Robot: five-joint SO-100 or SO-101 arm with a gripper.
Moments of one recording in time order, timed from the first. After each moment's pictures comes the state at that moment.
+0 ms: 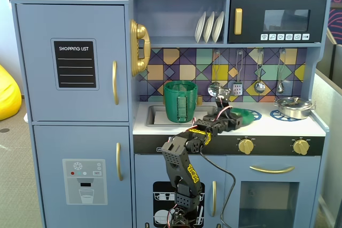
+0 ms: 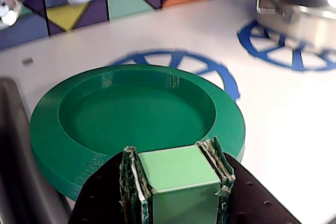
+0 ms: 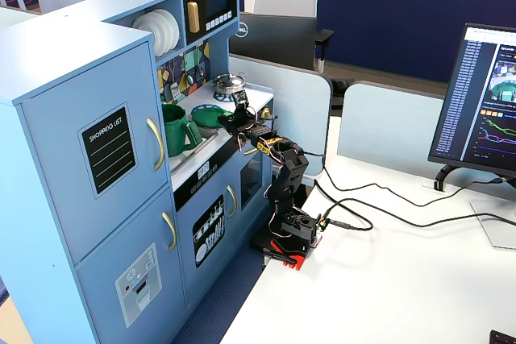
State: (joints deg) arm 30.6 114.1 116.9 -3.0 -94.1
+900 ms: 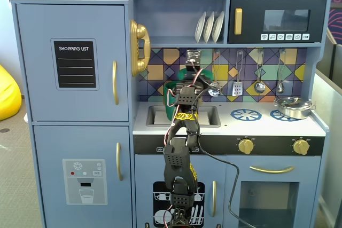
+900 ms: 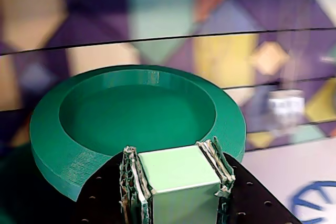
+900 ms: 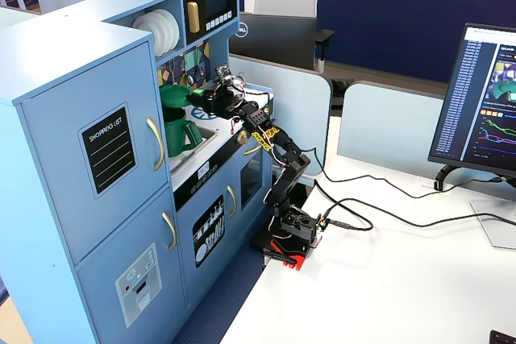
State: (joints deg) arm 9.0 115.1 80.2 29.3 -93.2
